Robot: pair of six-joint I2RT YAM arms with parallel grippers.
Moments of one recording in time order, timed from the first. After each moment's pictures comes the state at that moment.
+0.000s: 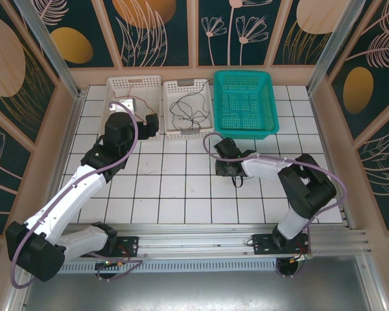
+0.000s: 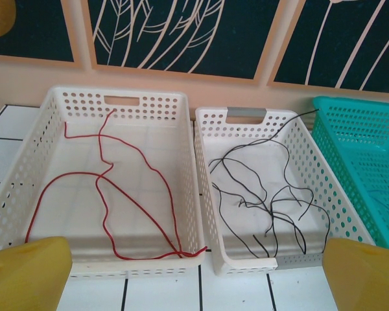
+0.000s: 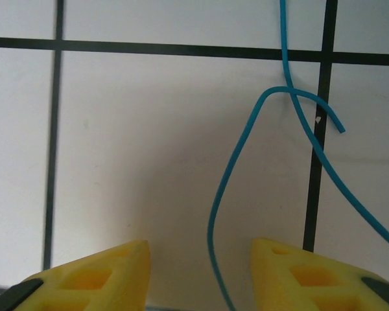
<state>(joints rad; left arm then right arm) -0.48 1.13 0.99 -0.23 -0.34 -0.32 0.65 1.67 0.85 -0.33 0.16 0.52</state>
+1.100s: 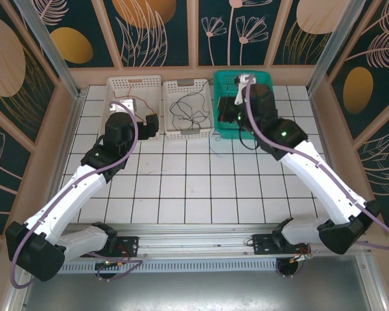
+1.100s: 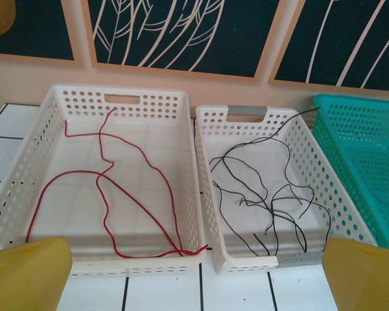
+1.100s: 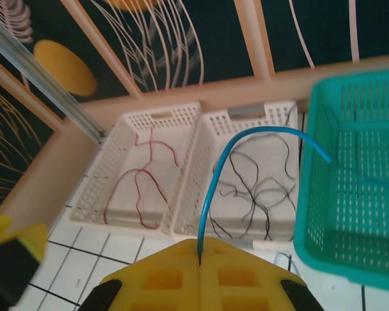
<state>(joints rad) -0.48 1.13 0.99 -0.24 -0.34 -0.32 0.68 1.30 1.55 -0.58 0.16 0.46</state>
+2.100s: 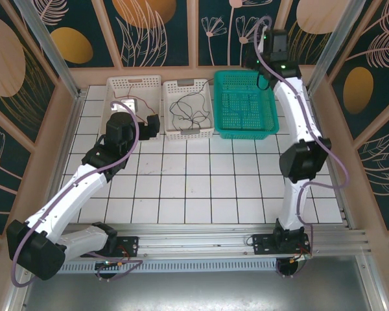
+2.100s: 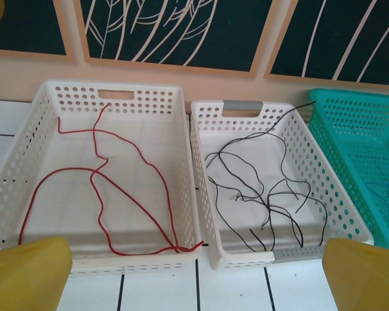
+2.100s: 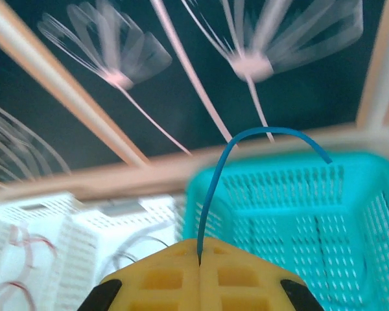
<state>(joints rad) -0.48 1.14 0.99 -0.24 -0.32 -0.32 0.19 2.07 2.26 -0.69 -0.07 0.33</state>
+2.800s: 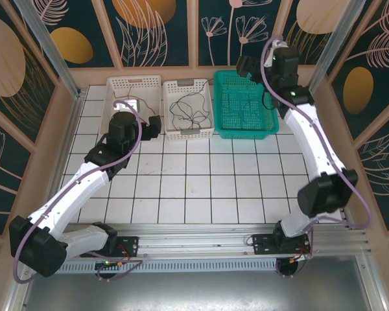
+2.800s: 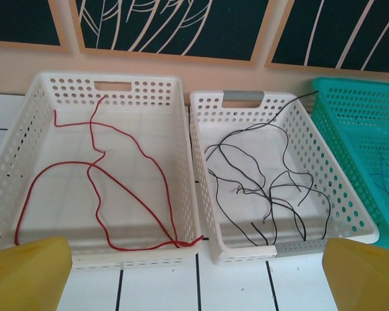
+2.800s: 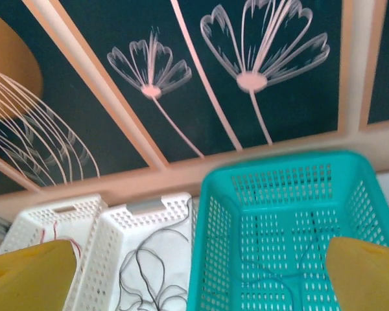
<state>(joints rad) -0.48 1.16 0.99 -0.24 -0.31 -0.32 0.24 1.57 1.67 -0.38 -0.01 0.35</state>
